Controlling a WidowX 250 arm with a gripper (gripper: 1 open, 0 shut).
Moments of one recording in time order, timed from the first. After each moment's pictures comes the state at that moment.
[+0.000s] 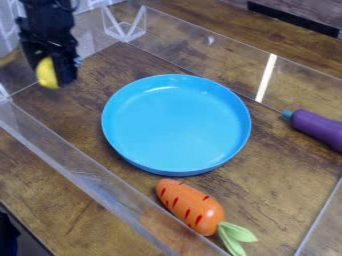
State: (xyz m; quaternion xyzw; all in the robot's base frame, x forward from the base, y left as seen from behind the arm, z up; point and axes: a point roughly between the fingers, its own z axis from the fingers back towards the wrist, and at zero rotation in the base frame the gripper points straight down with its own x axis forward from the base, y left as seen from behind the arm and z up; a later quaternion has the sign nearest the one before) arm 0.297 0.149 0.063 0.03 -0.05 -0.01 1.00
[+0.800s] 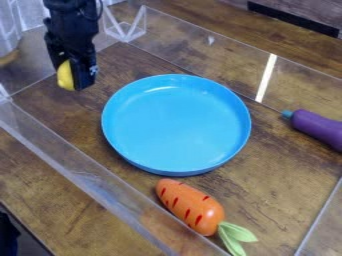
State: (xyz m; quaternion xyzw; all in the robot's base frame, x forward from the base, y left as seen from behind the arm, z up) arm 0.313 0.142 0.055 0.06 -0.05 -0.10 0.99
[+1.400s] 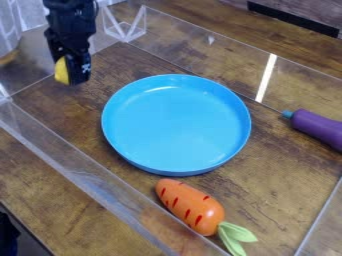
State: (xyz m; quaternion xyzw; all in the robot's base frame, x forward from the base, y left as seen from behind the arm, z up) arm 0.326 0.165 0.054 0.08 -0.05 -0.15 0.98
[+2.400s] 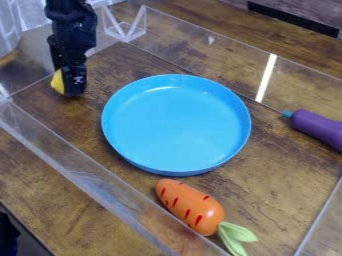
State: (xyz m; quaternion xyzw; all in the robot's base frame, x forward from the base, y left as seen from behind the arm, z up) arm 0.318 0.162 0.040 0.08 -0.02 -0.23 0.97
